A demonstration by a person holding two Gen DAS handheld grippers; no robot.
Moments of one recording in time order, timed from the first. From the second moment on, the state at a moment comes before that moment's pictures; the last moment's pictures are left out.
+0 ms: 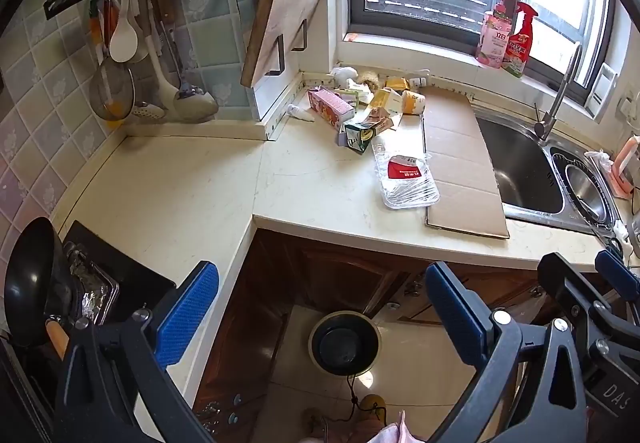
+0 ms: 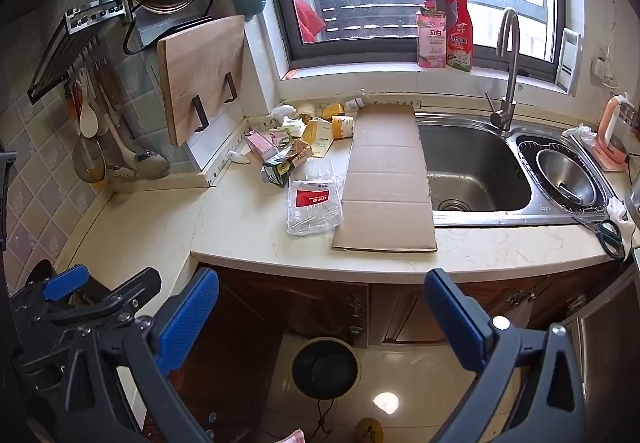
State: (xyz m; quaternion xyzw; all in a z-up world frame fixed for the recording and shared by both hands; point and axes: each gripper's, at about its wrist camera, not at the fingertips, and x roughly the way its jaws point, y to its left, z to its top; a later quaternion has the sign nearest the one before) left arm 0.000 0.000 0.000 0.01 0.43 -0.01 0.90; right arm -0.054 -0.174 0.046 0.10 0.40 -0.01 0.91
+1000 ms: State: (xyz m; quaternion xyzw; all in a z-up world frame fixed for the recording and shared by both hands) left arm -0.004 0.001 -0.009 0.00 0.45 -0.02 0.89; right arm -0.057 -0.173 0.039 0.11 0.41 0.00 0.91
